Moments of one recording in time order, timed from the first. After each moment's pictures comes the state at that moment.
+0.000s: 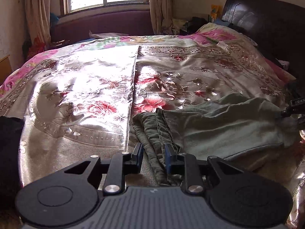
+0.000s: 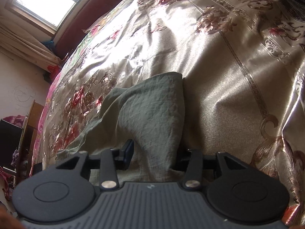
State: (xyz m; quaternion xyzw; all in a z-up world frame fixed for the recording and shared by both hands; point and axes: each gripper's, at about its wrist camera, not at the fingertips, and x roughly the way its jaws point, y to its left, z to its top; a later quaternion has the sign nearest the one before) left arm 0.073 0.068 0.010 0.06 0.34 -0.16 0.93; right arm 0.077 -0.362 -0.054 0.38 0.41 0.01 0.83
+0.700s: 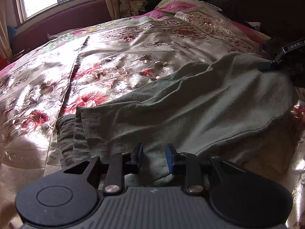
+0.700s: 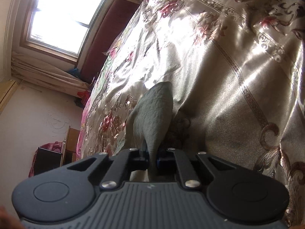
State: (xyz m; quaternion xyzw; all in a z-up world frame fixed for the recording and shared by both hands) left arm 0.094 -0.035 -0.039 0.13 0.38 -0.25 0.88; right arm 0.062 -0.401 -0.054 0.48 0.33 0.07 0.81
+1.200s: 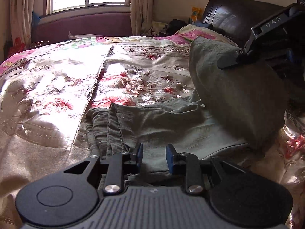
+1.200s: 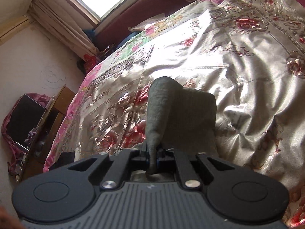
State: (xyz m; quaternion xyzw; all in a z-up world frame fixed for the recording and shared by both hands) left arm 0.075 0.028 -0.030 0.02 0.32 -0.22 0.92; right arm 0.115 -0.210 0.045 0.28 0.37 0.10 0.88
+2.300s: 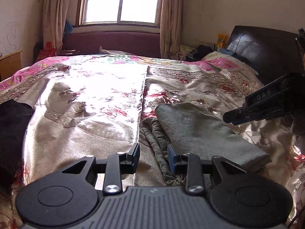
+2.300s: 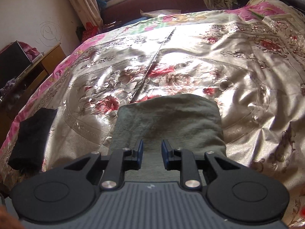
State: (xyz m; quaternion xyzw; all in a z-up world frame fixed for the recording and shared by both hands) left arm 0.034 0.105 -0.009 -0.02 0.27 -0.15 0.95; right arm 0.091 -0.106 0.030 0.12 0.39 0.07 0.91
